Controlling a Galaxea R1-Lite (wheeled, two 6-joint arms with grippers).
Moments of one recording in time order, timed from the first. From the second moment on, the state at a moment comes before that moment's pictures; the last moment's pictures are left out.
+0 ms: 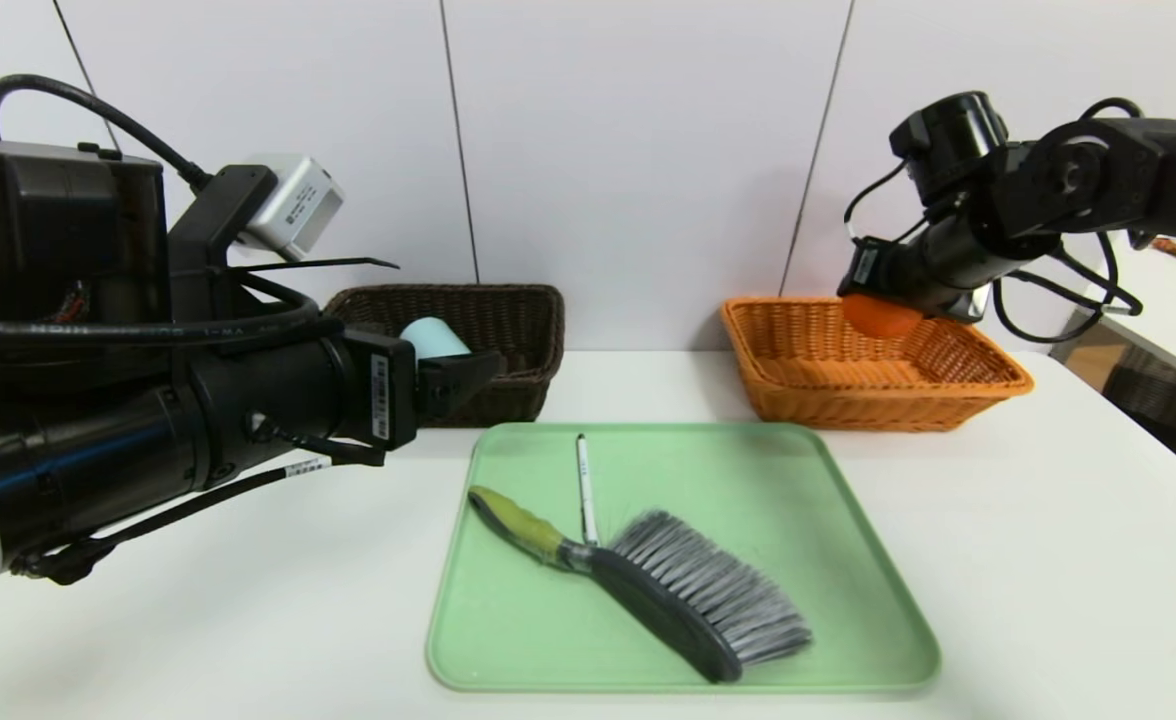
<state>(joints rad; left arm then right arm) -0.65 1.38 -0.92 -0.24 0.19 -0.13 0.20 2.07 -1.95 0.60 -0.31 0.49</state>
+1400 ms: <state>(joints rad) -0.65 1.39 -0.93 -0.24 0.18 -0.13 0.18 2.30 -1.95 0.38 -0.36 0.44</state>
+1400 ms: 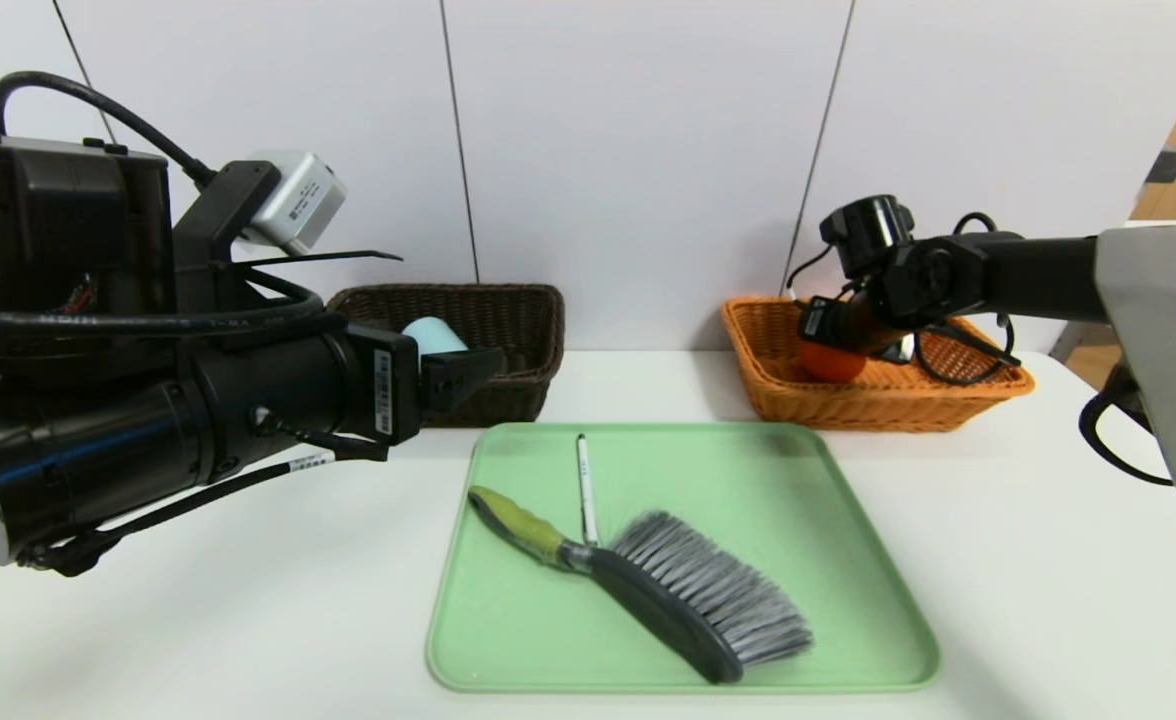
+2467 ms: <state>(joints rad) -0.65 1.29 -0.87 -0.25 -0.06 -0.10 0.27 1.95 -1.95 0.52 -0.35 0.24</state>
